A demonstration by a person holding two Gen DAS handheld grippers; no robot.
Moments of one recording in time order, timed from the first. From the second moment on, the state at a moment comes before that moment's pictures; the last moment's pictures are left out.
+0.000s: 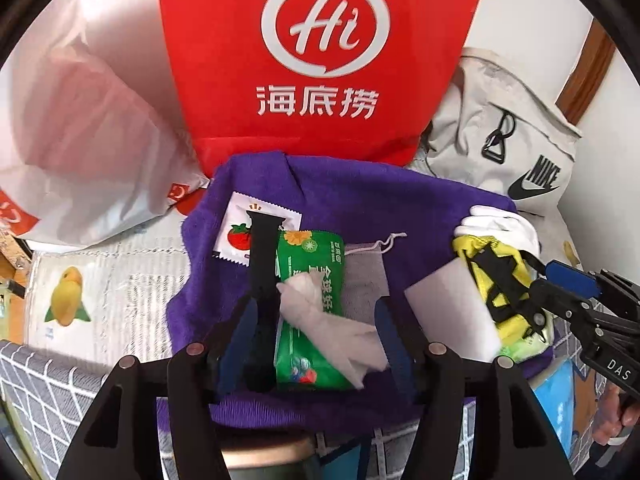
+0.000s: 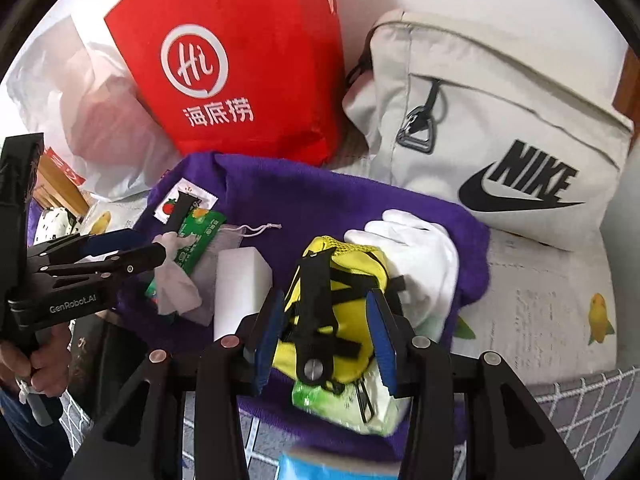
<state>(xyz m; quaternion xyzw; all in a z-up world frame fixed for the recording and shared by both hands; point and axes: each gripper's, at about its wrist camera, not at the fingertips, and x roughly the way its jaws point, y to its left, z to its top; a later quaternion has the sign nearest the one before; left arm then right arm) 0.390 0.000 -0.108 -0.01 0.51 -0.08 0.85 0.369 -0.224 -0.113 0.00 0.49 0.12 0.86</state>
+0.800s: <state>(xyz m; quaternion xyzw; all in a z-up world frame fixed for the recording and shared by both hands) 0.198 -0.004 -0.025 0.02 0.46 -0.02 0.89 0.195 -0.240 -0.052 0.03 0.43 0.10 0.89</state>
